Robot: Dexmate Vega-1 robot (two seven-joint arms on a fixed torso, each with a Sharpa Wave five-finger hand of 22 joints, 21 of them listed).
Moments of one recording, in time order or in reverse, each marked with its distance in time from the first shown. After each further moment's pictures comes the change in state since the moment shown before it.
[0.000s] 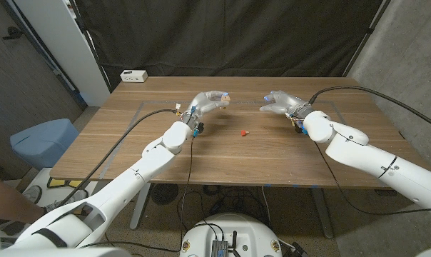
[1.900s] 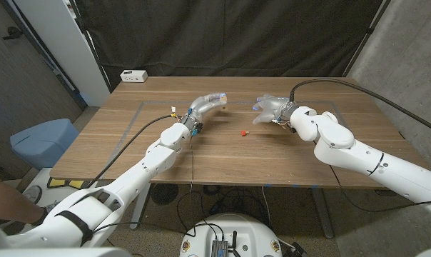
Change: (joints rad) left arm -0.106 -0.109 -0.006 0.351 -0.245 -0.187 -0.233; left_hand 0.002 0.009 -0.002 -0.002 0.003 0.000 0.000 0.000 0.000 0.000 0.000 -0.007 0.000 0.002 0.005 0.004 0.009 0.004 -0.014 0.005 0.005; right arm 0.109 0.010 -0.164 -0.086 -0.491 -0.063 0.393; right_hand 0.082 -0.042 0.029 -0.006 -0.022 0.030 -0.016 0.008 0.009 -0.009 -0.002 -0.004 0.005 0.009 0.016 0.000 0.002 0.019 0.027 -0.004 0.000
